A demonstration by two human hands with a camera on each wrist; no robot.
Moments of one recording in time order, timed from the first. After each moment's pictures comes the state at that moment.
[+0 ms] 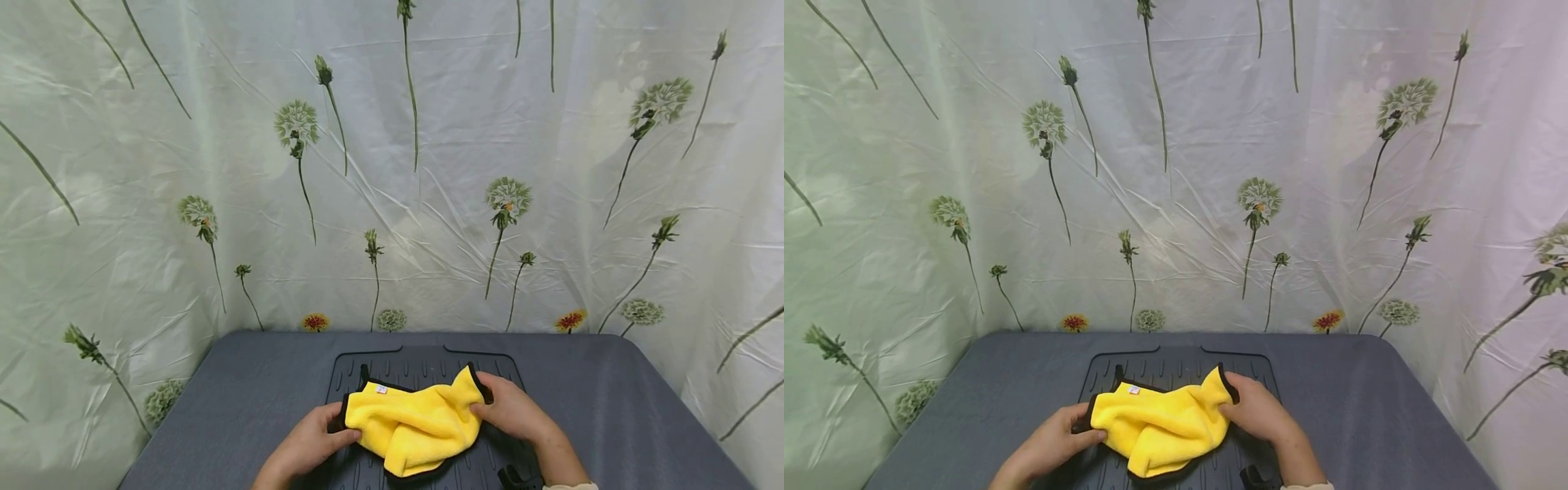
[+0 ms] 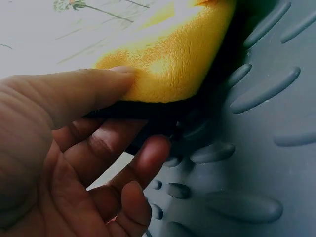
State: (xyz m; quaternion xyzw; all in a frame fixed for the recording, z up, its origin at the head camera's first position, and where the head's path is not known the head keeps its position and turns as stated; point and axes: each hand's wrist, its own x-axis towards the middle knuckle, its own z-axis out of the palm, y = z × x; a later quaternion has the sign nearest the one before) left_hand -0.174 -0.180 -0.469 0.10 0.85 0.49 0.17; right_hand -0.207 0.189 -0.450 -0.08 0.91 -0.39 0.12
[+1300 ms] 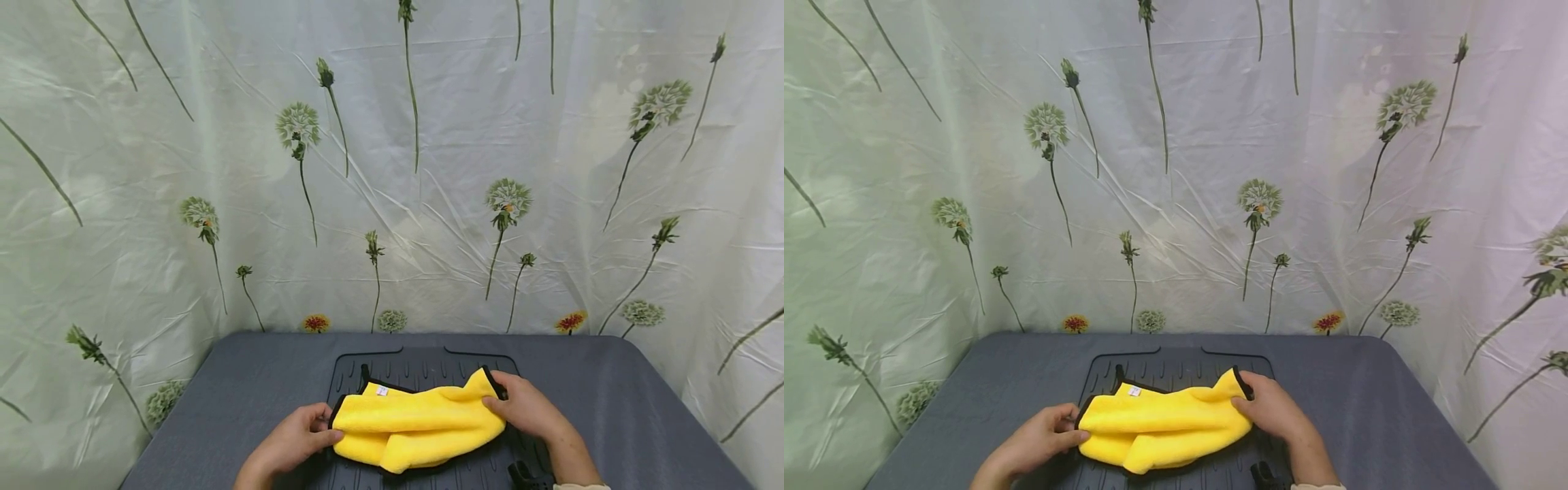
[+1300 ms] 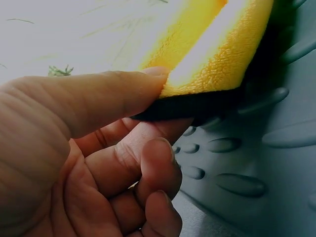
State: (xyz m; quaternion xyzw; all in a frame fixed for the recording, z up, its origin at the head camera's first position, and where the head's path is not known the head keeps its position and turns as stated) left_hand -0.172 -0.205 -0.463 0.05 0.84 0.49 0.21; right_hand -0.212 0.213 -0.448 -0.06 0.91 -0.38 0.13
